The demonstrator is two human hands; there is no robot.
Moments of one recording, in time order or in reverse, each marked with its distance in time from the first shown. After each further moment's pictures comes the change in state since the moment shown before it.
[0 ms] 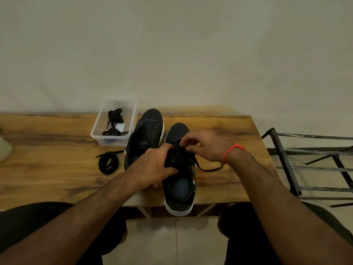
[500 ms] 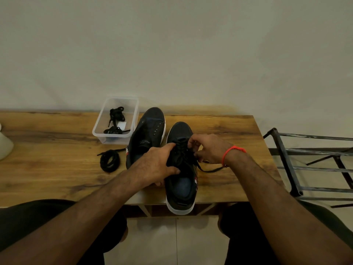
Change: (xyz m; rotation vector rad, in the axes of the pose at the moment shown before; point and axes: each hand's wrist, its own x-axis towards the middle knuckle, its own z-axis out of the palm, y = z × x) left_hand 0.002 0.000 -0.001 -0.005 -0.039 -0.011; right_hand 0.005 0.016 0.011 -0.019 -0.049 0.142
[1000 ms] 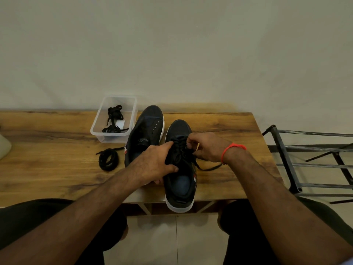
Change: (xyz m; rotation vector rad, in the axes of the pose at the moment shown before) left_hand -0.002 0.004 -0.001 0.029 -0.014 -0.005; right_hand 0.001 0.002 0.000 -0.144 -0.015 -0.105
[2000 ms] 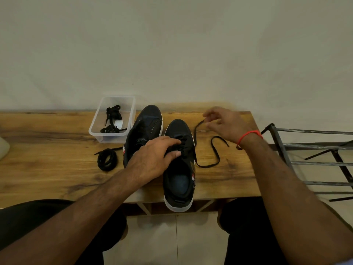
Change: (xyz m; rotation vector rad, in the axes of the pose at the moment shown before) left_hand 0.004 -0.004 0.001 0.073 0.261 0.212; right_hand -0.018 0.014 -0.046 0.333 0.398 0.232
